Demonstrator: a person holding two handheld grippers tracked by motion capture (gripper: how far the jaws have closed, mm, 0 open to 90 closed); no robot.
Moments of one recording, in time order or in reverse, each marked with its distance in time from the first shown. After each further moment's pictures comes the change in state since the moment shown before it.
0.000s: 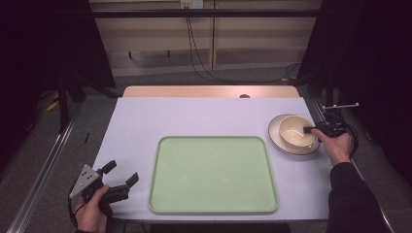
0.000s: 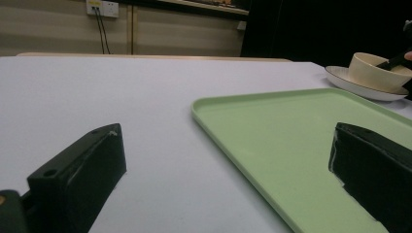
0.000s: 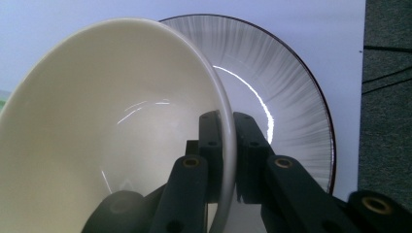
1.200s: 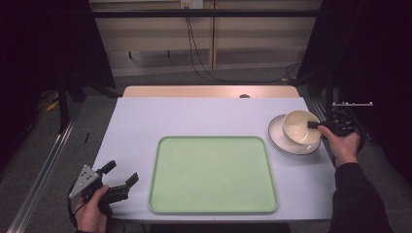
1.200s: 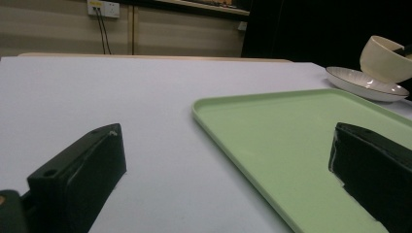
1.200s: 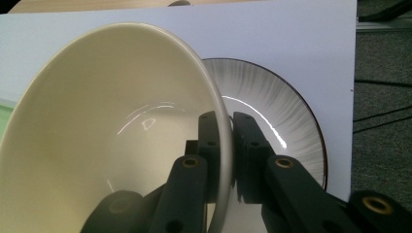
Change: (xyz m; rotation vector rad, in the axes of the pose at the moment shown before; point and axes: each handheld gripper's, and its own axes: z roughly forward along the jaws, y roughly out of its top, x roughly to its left) left arm 0.000 0.000 -0.001 -0.002 0.003 -0.002; right arm 0.006 0.002 -0.030 -0.129 0.053 -0.023
